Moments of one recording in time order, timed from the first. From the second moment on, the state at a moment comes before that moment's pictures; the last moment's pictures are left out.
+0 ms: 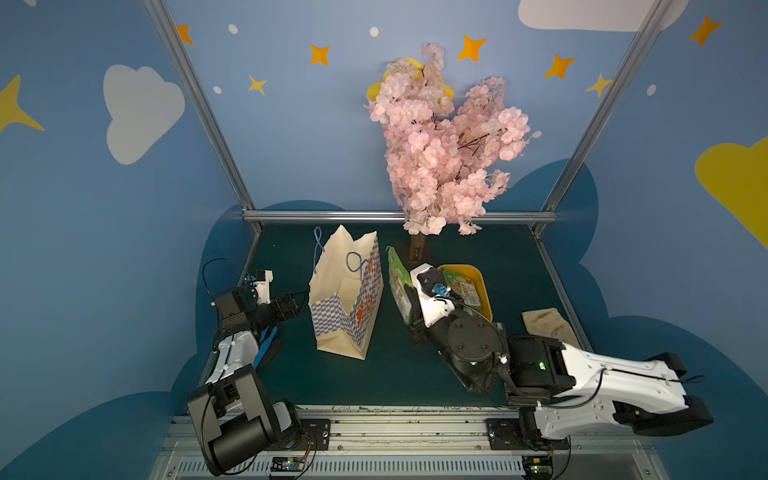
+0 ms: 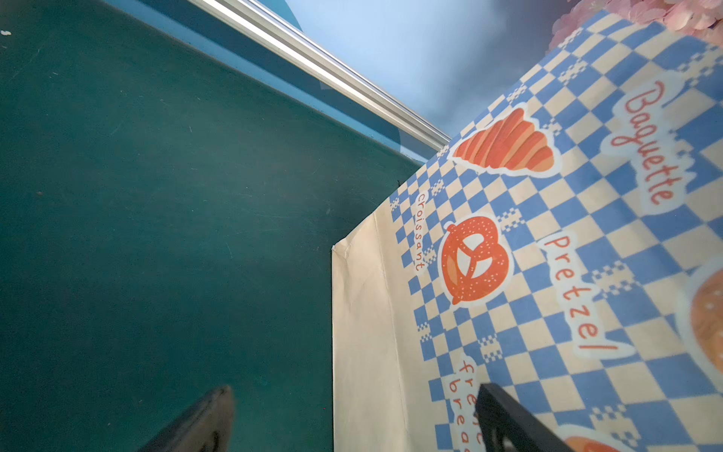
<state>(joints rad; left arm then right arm) 0.51 1.26 0.58 -0.01 0.95 -0.07 1.57 1.29 1.51 -0.41 0.95 0.09</state>
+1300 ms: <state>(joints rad) 0.52 1.26 0.58 0.01 0.96 -0.07 1.28 1.99 2.31 -0.43 0.67 0.13</state>
